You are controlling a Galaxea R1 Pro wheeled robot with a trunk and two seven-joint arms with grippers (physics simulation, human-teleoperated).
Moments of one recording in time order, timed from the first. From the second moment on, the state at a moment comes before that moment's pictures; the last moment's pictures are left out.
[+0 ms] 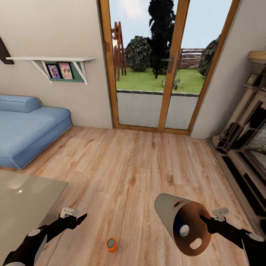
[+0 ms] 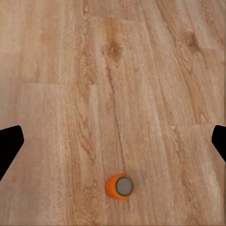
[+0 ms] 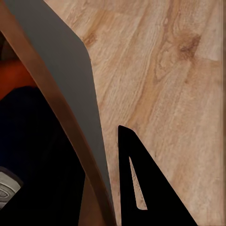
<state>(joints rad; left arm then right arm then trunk) -0.48 0.18 0.39 -0.55 -0.24 -0.08 -0.71 -0.41 -0.17 -0.70 -0.81 0.49 0.04 0.90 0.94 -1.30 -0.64</state>
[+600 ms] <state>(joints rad) -0.48 0.18 0.38 -0.55 -0.25 -0.07 -0.71 -0.41 -0.17 -0.70 -0.81 0.49 0.04 0.90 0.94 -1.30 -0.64</state>
